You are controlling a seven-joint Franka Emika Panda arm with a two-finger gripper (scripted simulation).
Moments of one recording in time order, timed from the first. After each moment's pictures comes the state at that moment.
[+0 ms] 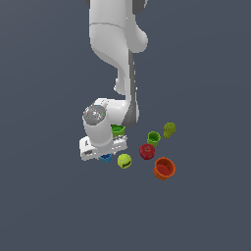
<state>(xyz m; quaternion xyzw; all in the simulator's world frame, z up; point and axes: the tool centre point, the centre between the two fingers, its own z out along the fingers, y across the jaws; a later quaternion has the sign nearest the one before) 0.036 -0.093 0.043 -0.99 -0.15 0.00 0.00</state>
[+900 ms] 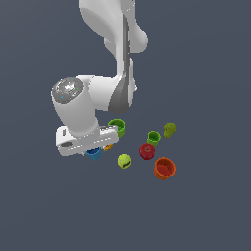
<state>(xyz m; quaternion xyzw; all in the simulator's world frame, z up) 0.068 -0.125 0.154 -0.99 -0.15 0.00 0.00</state>
